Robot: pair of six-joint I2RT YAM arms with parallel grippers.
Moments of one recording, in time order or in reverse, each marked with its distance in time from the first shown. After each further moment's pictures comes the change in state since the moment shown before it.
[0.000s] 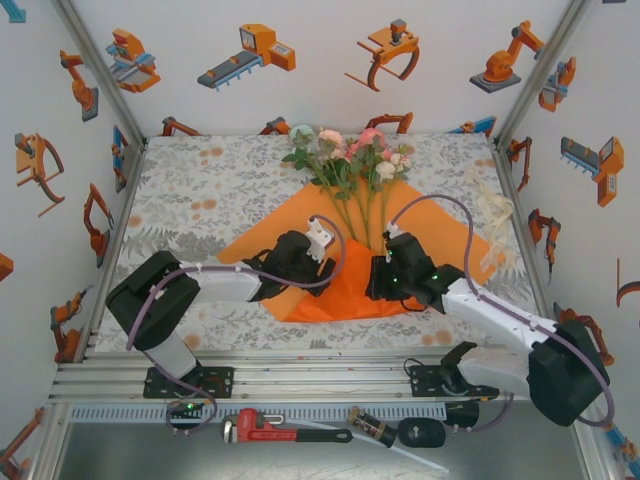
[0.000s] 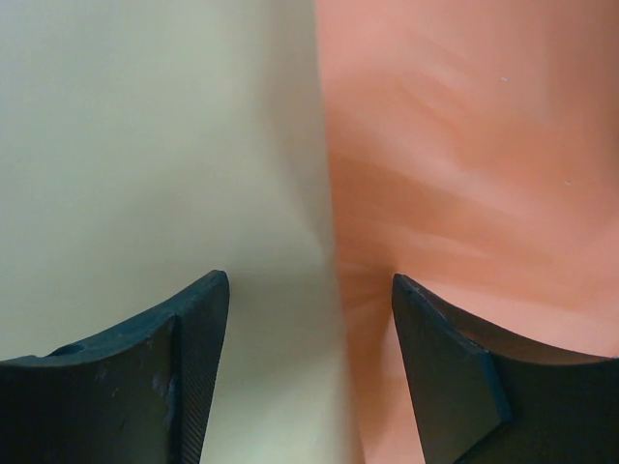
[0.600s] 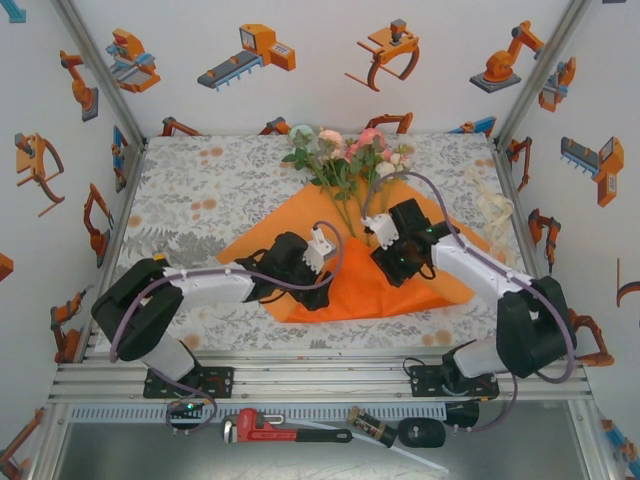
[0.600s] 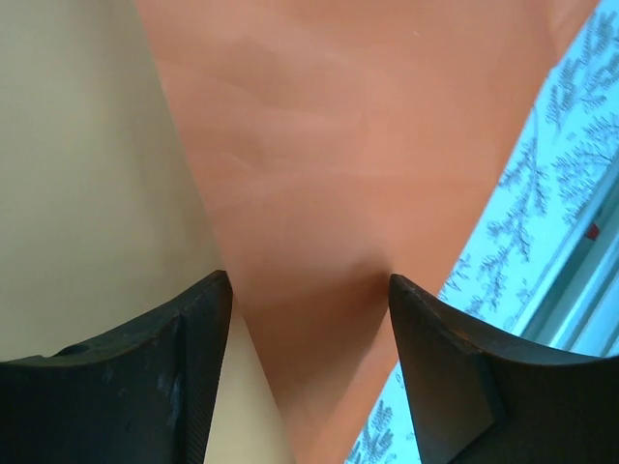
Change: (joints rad) left arm 0.002 -0.080 0.011 -0.209 0.221 0.013; right arm -0.184 0.245 0.318 -0.302 -0.032 -0.834
